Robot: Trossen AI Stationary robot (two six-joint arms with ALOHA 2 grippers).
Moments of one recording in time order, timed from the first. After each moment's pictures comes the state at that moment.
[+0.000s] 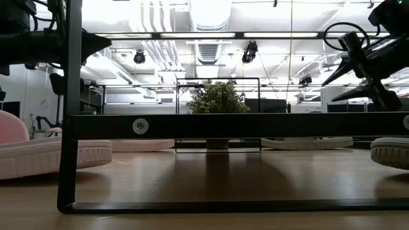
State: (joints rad) left arm 0.17 0.25 0.05 0.29 0.10 -1.42; right arm -0.39 0.16 0.25 -0.55 0.07 1.23
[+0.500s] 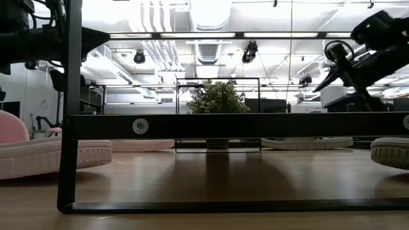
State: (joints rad) left arm 0.17 0.25 0.05 0.33 0.12 -1.43; right arm -0.88 0.42 0.25 -0.37 -0.44 1.01
